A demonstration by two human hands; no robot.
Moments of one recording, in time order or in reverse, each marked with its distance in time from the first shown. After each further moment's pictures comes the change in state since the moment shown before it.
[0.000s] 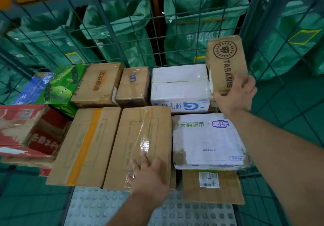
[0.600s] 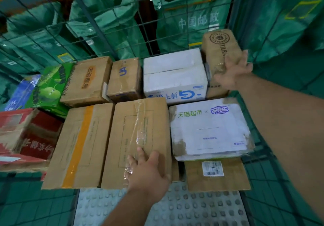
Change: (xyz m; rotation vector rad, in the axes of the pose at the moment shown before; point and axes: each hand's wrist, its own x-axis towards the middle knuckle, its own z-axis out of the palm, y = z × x) left_hand 0.001 0.004 0.002 0.022 -0.016 0.006; right_hand 0.060 0.028 0.008 -0.304 -0.495 0.105
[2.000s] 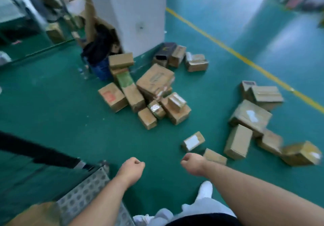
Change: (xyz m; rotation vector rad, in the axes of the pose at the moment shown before) left_hand -0.487 -0.078 0.336 1.018 -0.675 1.324; right_hand -1.055 0.129 0.356 1.294 0.224 1.538
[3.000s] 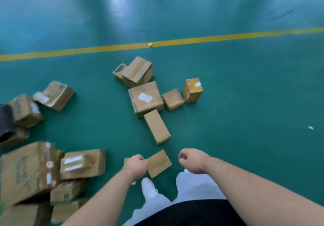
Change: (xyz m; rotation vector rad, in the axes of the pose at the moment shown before) left_hand 0.018 0.462 0.336 0.927 -0.523 0.520; right_hand -0.028 0.392 -0.169 0.771 0.253 0.401
